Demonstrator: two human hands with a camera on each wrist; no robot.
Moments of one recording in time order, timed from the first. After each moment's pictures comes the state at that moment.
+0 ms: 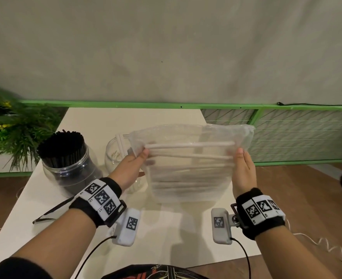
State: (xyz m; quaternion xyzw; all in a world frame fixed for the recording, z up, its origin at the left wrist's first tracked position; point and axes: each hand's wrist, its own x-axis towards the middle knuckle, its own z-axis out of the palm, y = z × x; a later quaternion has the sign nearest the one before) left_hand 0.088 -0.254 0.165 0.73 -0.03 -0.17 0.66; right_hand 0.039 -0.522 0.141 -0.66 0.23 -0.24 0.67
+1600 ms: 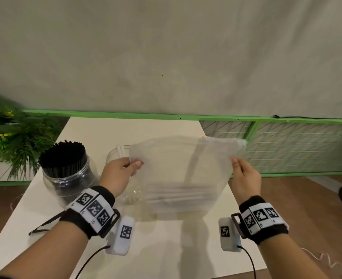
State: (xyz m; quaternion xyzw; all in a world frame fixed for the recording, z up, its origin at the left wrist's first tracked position) left_hand 0.108 -0.227 0.154 0.83 -0.02 -0.03 0.56; right_hand 0.039 -0.540 0.154 -0.83 0.19 -0.27 0.46
